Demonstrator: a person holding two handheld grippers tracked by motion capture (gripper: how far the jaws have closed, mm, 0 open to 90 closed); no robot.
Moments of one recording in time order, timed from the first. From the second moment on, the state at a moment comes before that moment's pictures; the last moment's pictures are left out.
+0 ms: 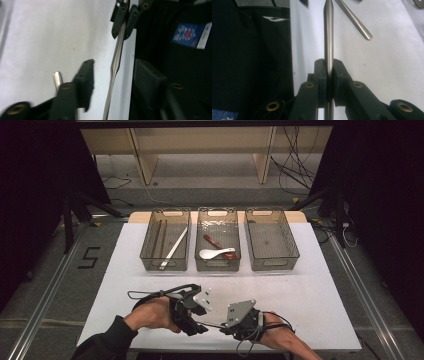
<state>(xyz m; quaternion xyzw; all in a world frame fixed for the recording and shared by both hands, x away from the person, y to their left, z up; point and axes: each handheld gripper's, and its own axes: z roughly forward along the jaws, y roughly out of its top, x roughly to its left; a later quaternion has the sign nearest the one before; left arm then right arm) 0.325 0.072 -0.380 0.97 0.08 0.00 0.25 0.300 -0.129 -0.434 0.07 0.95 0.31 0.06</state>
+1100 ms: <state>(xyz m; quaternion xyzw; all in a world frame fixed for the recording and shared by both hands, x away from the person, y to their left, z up) 0.346 0.151 -0.392 0.89 0.26 0.08 0.36 0.339 -0.188 -0.420 0.24 0.91 0.32 0.11</state>
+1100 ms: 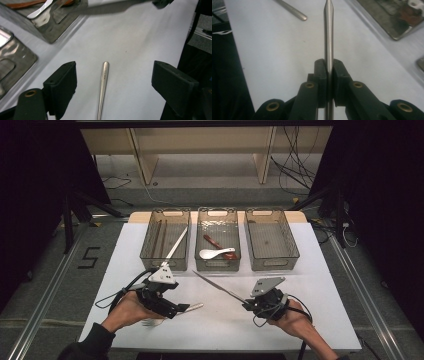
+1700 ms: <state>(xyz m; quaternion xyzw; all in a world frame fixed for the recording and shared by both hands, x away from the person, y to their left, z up) 0.350 0.166 -0.407 0.88 0.29 0.10 0.36 0.374 -0.233 -0.390 0.33 0.86 0.36 0.15</state>
